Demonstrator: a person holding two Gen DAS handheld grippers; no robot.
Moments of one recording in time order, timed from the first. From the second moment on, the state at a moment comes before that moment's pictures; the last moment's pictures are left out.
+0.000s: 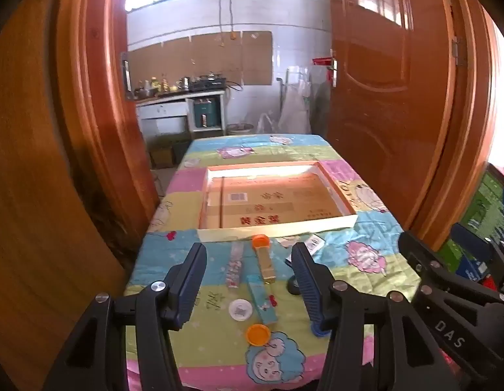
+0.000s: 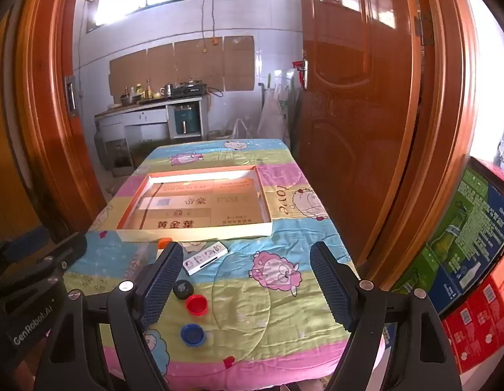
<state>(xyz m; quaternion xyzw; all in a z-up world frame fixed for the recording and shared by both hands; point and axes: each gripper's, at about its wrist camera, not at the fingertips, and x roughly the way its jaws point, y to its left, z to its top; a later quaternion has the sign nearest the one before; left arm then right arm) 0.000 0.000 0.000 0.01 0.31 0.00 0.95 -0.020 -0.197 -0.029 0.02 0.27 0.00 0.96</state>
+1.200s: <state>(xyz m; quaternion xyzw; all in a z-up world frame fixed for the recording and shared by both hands) -0.006 0.001 0.002 0.00 0.30 0.01 0.96 -0.021 -0.194 -0.029 0.02 0.27 0.01 0.96</state>
